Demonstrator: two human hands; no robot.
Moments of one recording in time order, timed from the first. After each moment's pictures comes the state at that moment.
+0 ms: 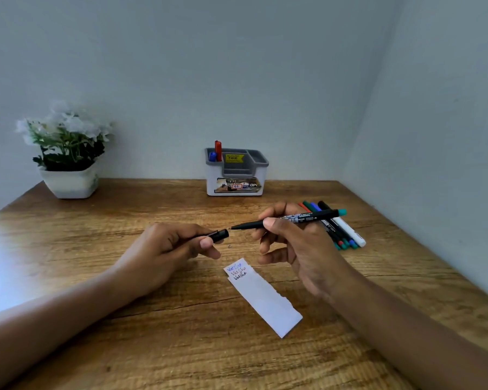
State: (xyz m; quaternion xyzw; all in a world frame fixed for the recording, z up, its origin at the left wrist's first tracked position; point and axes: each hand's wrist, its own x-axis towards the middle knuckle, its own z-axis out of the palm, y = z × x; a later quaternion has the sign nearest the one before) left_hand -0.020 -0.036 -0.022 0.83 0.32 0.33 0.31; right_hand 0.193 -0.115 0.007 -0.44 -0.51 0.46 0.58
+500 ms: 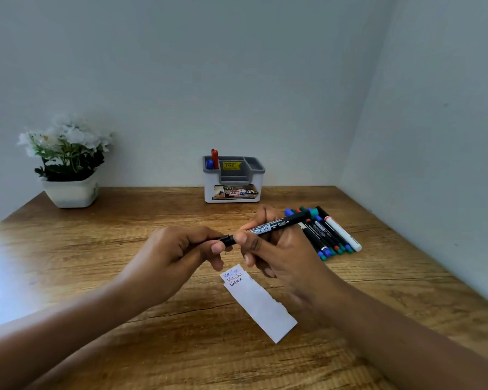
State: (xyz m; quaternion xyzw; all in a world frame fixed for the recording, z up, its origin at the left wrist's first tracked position) left_hand -0.006 -0.051 -0.011 0.85 0.25 0.38 0.26; right_hand 0.176 -0.122 0.013 -0.41 -0.58 0.44 0.55
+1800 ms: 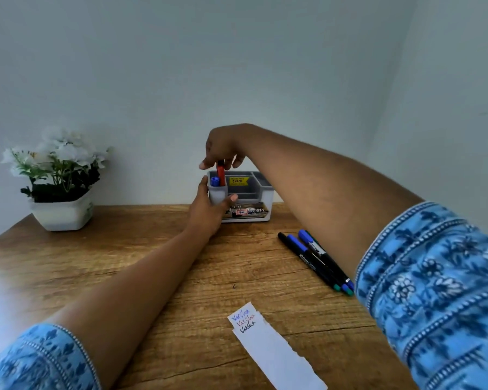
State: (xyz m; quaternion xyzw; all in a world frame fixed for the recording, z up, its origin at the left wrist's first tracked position) left_hand 0.092 0.121 -0.019 0.66 0.47 0.47 0.36; right_hand 0.163 0.133 0.132 -0.66 -0.75 0.08 0.04
